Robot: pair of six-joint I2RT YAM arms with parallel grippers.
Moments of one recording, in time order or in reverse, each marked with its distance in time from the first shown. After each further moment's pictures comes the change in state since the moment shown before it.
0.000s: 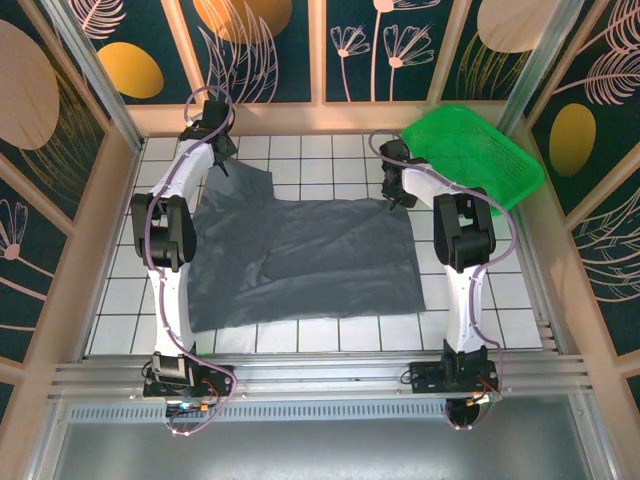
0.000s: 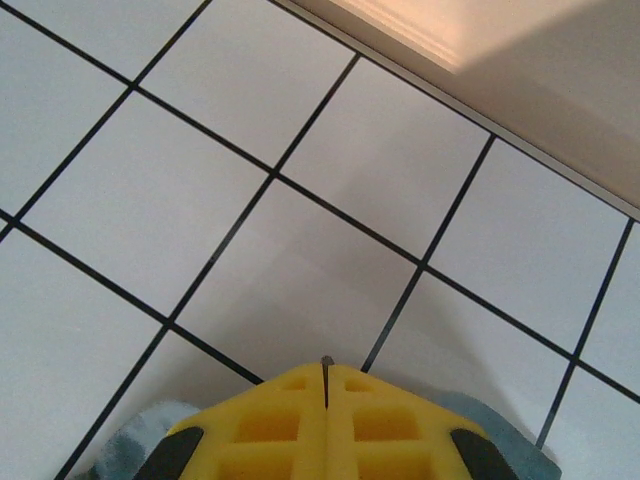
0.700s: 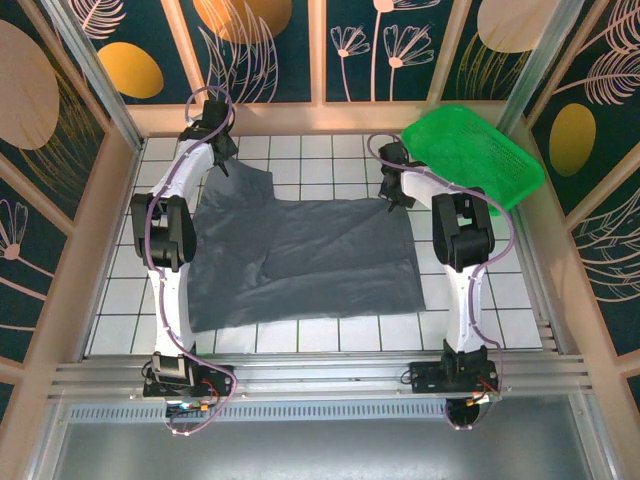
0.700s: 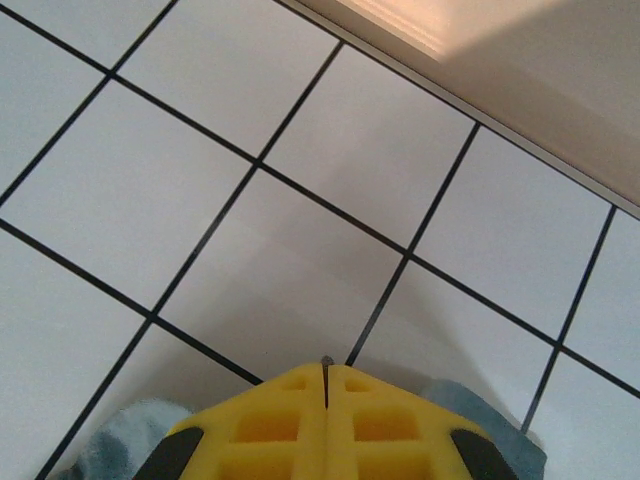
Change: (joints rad) left arm 0.000 -0.001 -0.001 0.001 0.043 0.001; right arm 0.001 0.006 -0.027 0.076 -0.009 -0.011
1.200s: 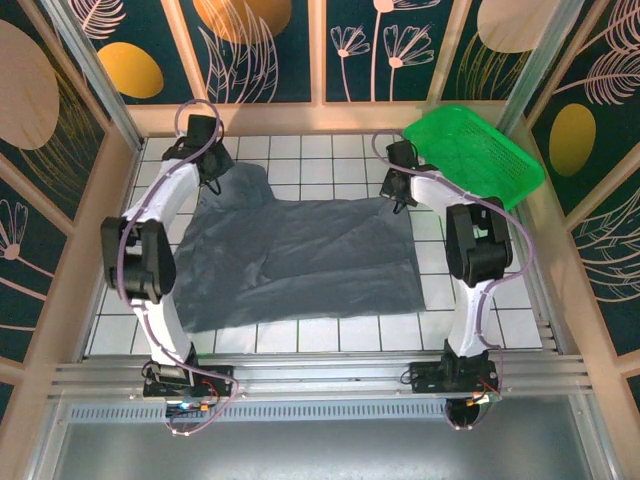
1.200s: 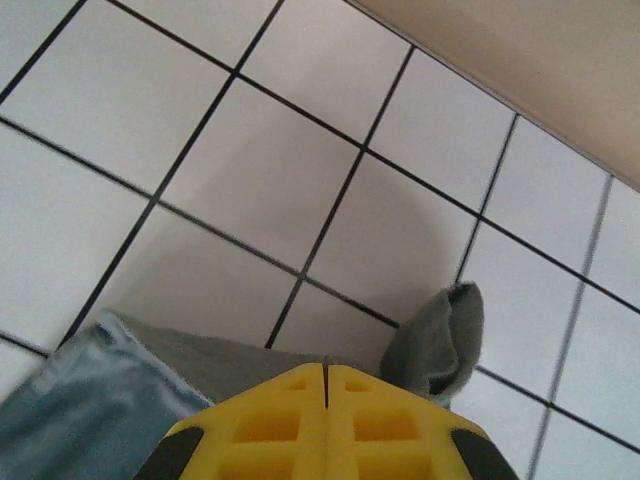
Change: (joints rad) left arm 0.000 -0.409 -0.481 0.146 0.166 -0.017; right arm 0.000 -0.211 -0.166 0.088 -0.112 -0.087
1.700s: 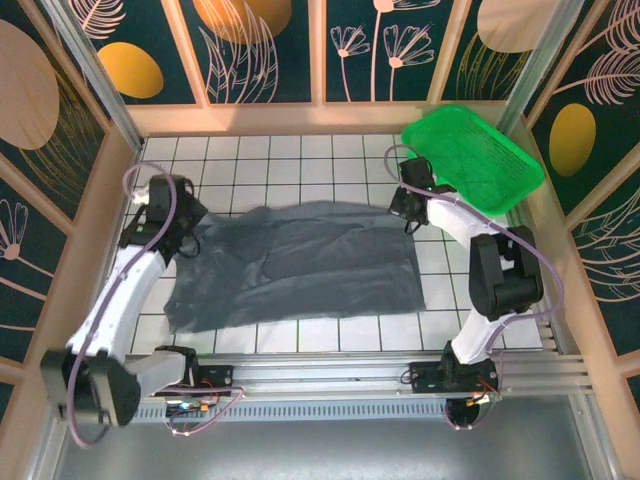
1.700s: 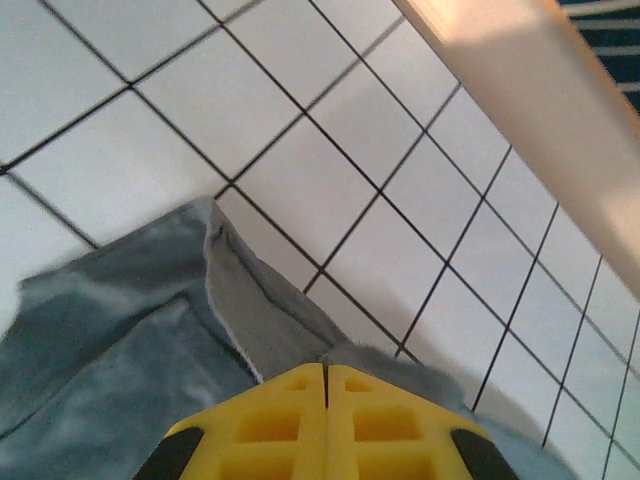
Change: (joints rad) left arm 0.000 -0.750 -0.600 -0.026 -0.088 -0.275; right arm 0.000 -0.296 -0.317 0.019 -0.042 0.011
